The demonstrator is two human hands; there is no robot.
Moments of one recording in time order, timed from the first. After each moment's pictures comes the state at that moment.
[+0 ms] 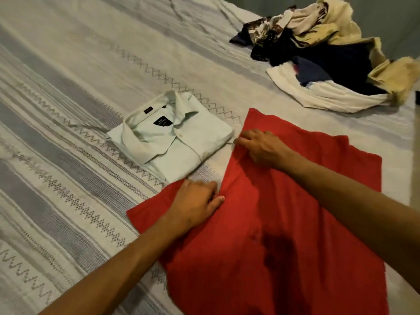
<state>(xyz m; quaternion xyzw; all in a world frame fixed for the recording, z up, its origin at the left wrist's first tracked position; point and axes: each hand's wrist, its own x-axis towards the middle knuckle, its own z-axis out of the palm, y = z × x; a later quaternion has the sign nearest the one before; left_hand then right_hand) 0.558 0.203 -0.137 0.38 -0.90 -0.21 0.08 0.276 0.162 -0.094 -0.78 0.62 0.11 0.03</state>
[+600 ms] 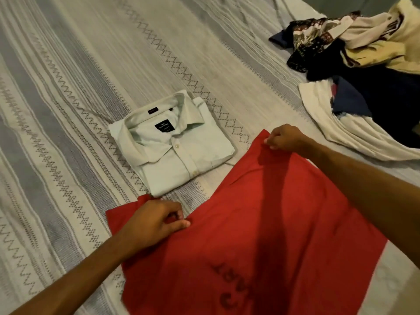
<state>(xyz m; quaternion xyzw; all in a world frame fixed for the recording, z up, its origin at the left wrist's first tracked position) 0.583 0.208 -0.102 0.47 -0.79 -0.39 0.07 0.170 0.037 -0.067 -0.58 0.74 0.00 0.34</state>
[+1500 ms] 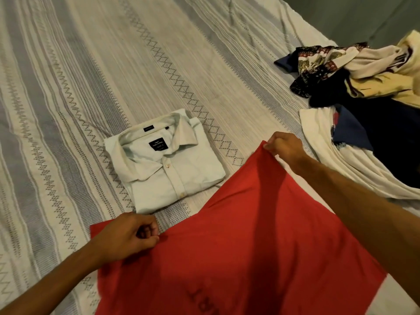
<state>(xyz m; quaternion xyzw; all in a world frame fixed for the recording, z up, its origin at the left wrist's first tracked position) 0.596 0.196 -0.080 0.53 -0.72 -0.45 0.03 0.159 0.000 -0.058 -0.48 0.75 -0.21 0.39</state>
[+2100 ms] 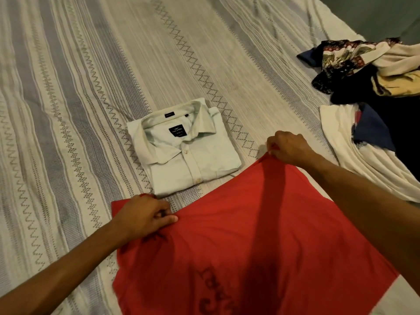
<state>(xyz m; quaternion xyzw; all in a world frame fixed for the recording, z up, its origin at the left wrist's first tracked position) 0.599 0.203 -0.091 0.55 -0.78 -0.31 -0.02 0.176 -0.003 -0.074 -0.80 0.56 0.13 0.14</state>
